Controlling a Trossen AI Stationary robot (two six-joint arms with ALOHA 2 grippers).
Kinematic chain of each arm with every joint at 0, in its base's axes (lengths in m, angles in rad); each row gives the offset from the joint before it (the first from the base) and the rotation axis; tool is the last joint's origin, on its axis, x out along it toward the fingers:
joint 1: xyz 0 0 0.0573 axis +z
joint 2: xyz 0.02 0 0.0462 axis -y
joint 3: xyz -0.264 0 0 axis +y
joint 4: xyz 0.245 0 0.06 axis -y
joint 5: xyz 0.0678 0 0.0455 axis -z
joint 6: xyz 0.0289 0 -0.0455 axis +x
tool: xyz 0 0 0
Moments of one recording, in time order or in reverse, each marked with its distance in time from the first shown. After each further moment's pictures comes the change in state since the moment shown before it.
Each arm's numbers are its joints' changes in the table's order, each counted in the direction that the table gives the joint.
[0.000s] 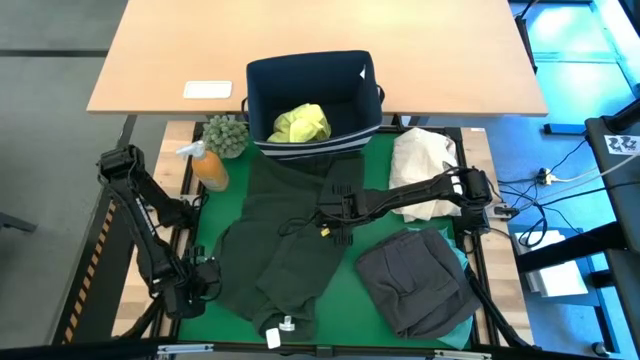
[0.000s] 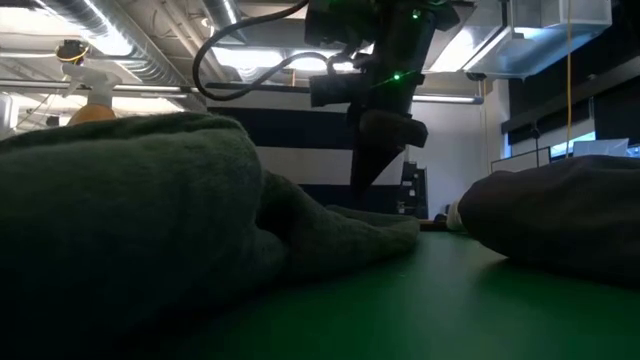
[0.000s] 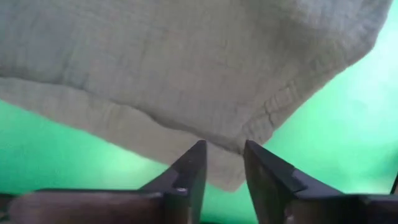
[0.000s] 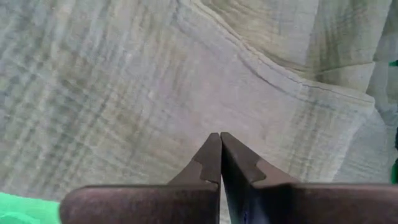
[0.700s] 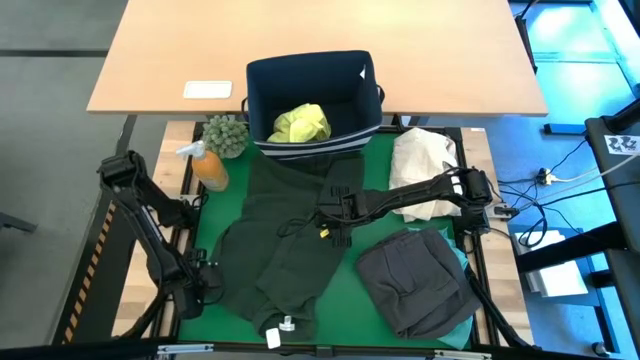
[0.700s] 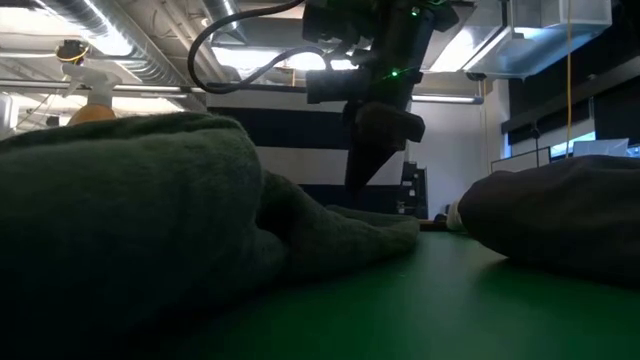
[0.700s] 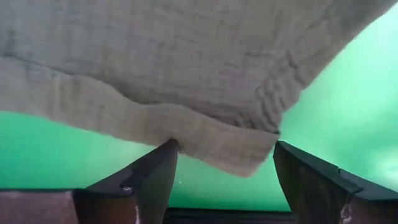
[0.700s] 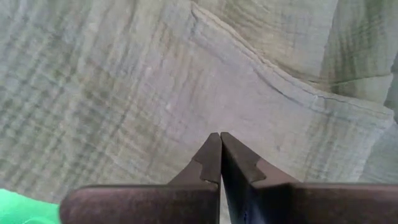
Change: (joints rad) left arm 0.019 -0.084 0.069 0.098 0.184 0.119; right arm 0.000 0.000 0.000 0.030 -0.045 0.003
